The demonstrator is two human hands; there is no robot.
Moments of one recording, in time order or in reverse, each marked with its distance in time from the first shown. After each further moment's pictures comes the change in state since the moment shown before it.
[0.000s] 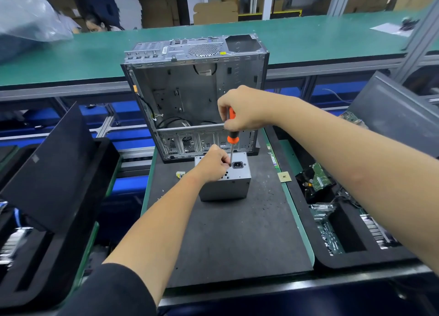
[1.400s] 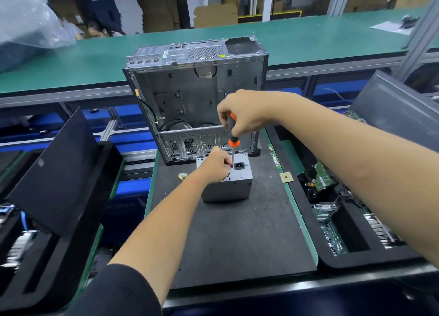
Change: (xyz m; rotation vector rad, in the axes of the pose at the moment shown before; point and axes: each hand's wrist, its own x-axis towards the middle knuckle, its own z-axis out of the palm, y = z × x) left_hand 0.004 -0.002 0.003 0.034 -0.009 -0.016; right_hand -0.005 -0.010 -0.009 -0.052 -0.134 0.022
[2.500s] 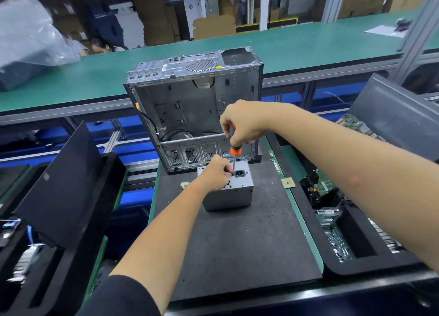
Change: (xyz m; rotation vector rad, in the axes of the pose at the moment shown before) left_hand -0.010 0.009 -0.008 0.024 -0.010 0.037; right_hand 0.001 0.012 0.005 0.063 0.013 -0.003
